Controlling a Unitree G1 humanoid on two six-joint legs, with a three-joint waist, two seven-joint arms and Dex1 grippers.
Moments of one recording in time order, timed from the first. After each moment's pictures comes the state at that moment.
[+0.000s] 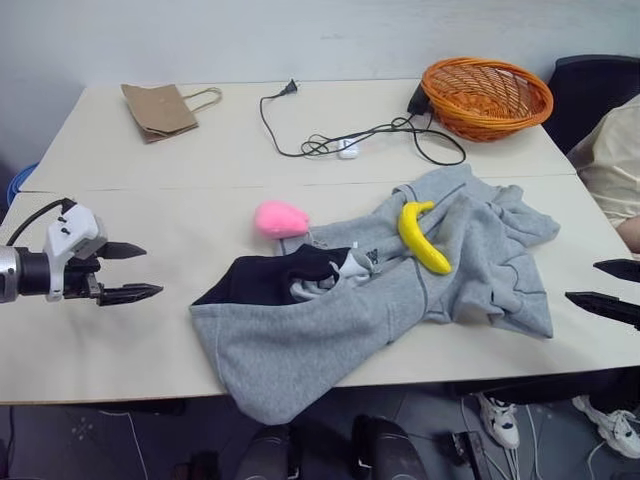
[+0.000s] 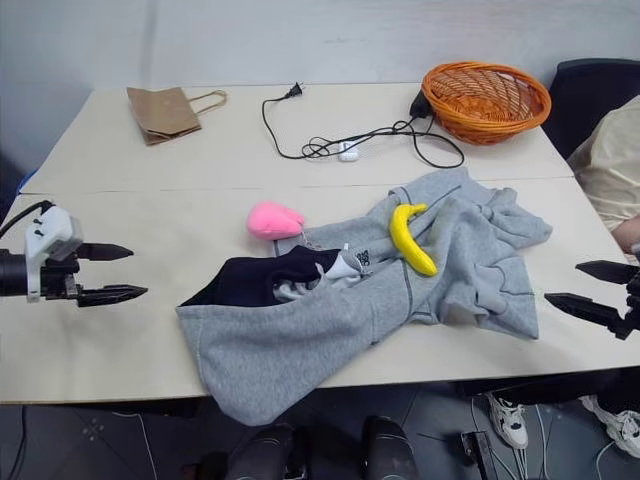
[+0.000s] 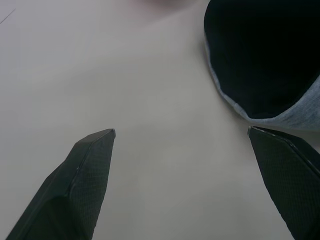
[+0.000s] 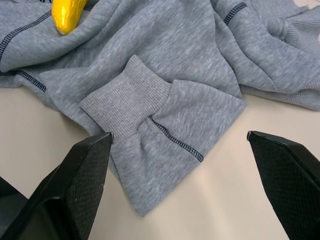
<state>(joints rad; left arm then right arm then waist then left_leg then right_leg) -0.39 1.11 0.17 0.35 -0.31 0.30 -1.27 0.01 -1.17 -0.58 0.17 0.49 0.50 1.23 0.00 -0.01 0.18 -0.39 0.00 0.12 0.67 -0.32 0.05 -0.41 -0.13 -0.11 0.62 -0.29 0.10</state>
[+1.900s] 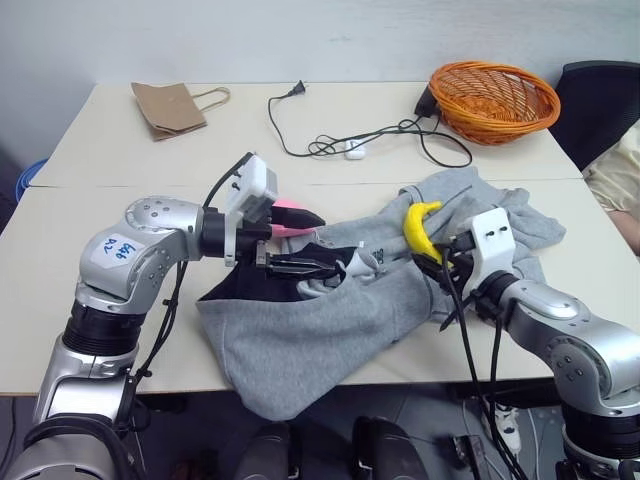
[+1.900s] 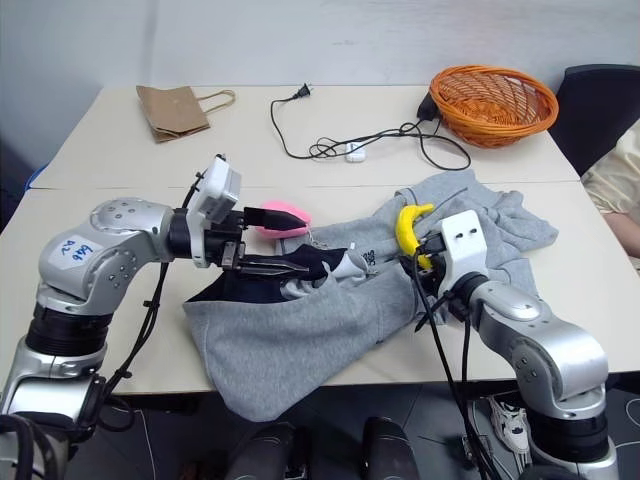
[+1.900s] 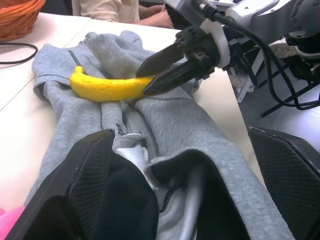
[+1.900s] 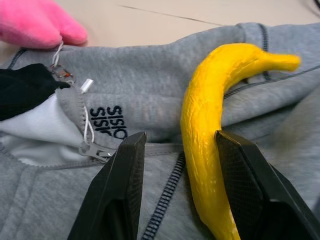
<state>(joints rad) -0.75 0.65 -0.10 -0.18 -0.57 0.75 -1.05 -0.31 -0.56 -0.12 -0.54 0.61 1.04 0.17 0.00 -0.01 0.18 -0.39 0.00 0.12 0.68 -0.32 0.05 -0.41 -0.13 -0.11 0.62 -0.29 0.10</state>
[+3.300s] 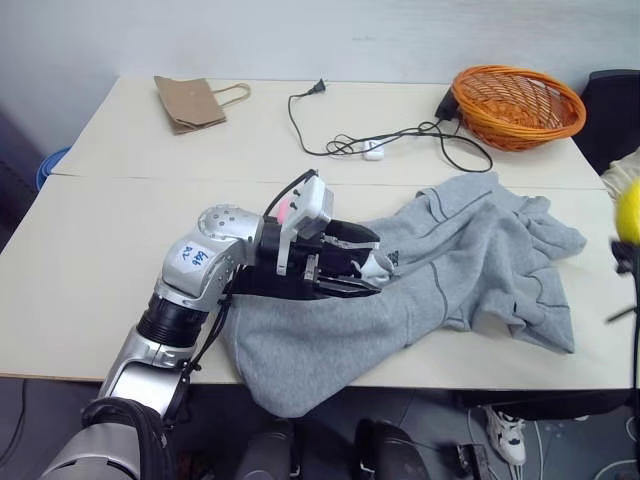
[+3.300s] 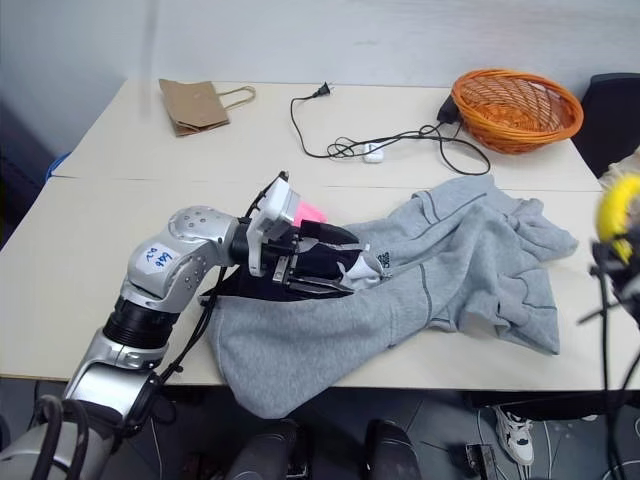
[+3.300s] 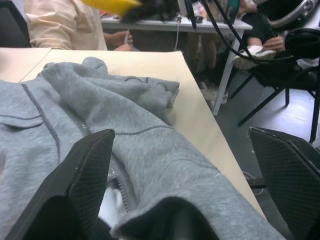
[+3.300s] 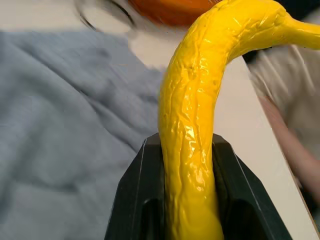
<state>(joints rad) -0.79 0.41 -0.23 -0.03 -0.46 0.55 -1.15 0.03 -0.76 -0.80 -0.34 0.42 0.94 0.38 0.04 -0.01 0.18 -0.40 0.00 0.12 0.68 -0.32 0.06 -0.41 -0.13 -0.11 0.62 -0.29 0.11</state>
